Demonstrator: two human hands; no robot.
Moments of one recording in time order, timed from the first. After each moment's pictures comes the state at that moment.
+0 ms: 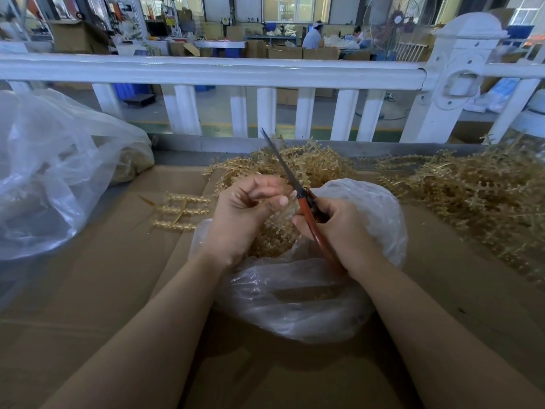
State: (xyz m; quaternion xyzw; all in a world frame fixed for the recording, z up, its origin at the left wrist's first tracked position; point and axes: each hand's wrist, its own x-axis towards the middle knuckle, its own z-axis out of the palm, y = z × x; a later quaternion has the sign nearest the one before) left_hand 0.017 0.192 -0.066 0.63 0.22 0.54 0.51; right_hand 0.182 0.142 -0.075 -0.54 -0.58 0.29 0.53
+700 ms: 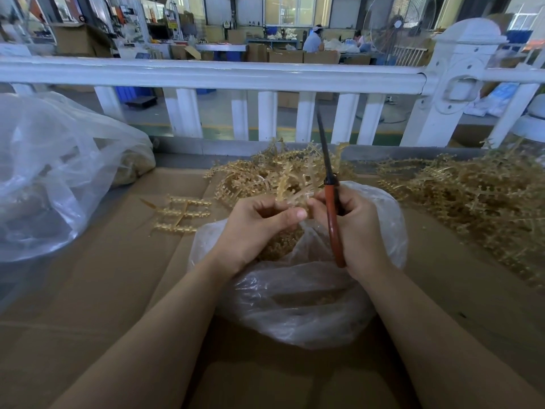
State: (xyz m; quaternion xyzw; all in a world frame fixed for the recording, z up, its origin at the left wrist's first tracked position) left_hand 0.019 0.180 -0.059 0.68 0.28 0.44 0.51; right_hand 0.184 0.136 -0.067 -0.51 -0.51 0.24 0.65
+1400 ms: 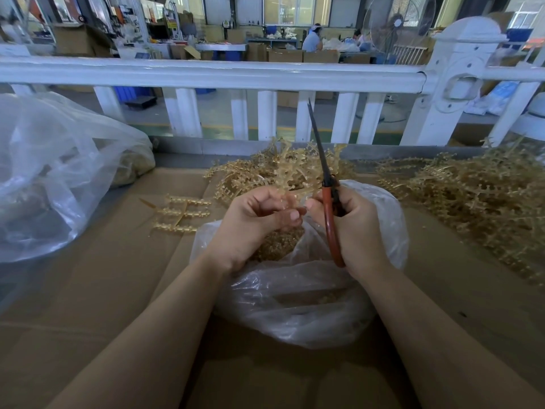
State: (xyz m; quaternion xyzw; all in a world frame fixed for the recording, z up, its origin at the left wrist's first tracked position) left_hand 0.018 0.186 -0.065 0.62 0.20 0.47 0.60; right_hand 0.186 0.139 -0.073 -0.52 -0.53 0.22 0.63
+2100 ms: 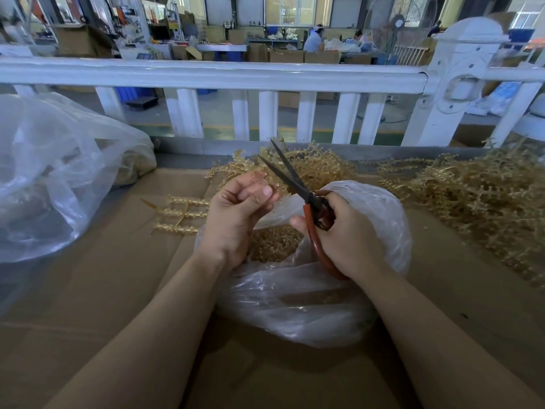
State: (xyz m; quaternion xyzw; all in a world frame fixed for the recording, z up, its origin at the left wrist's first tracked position) left_hand 0.016 0.195 -0.061 0.45 0.21 0.57 0.65; right_hand 0.189 0.137 -0.078 -0.63 -0.63 0.08 0.45
